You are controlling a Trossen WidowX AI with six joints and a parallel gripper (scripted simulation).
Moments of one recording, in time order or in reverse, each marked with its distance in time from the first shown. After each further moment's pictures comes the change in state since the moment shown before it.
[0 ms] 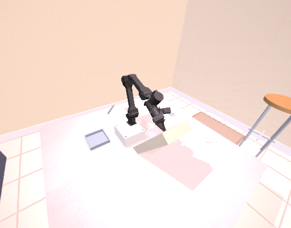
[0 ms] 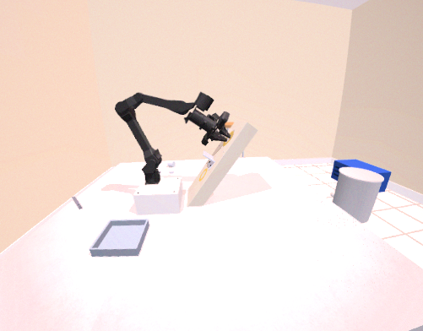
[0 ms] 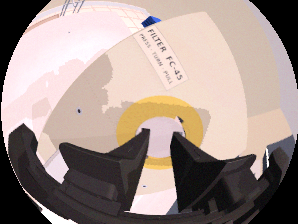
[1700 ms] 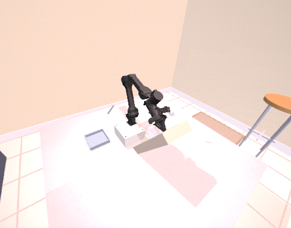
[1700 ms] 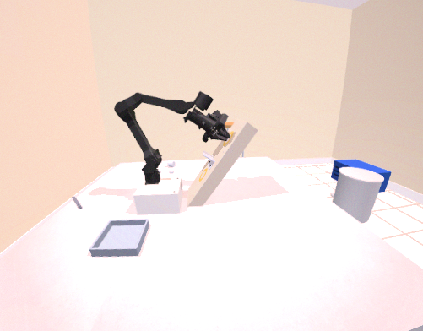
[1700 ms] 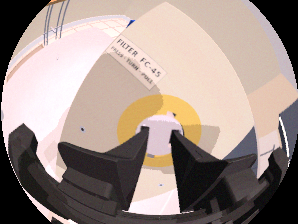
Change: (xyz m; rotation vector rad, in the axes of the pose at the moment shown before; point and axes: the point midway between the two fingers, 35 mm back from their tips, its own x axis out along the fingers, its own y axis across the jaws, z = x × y) arm -0.005 -0.001 0.000 0.281 0.000 -0.003
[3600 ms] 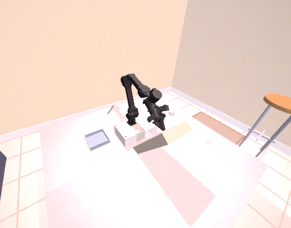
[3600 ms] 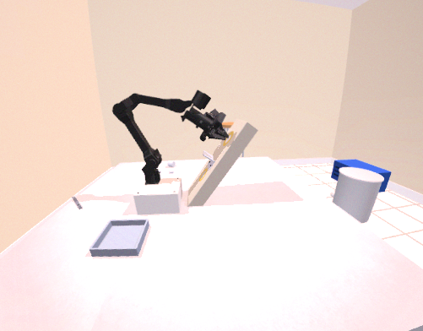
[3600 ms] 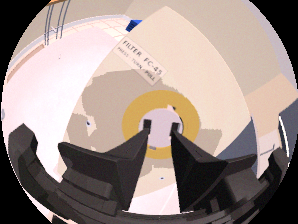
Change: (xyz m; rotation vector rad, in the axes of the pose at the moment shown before) arm -0.012 0.001 -0.002 0.001 0.003 0.001
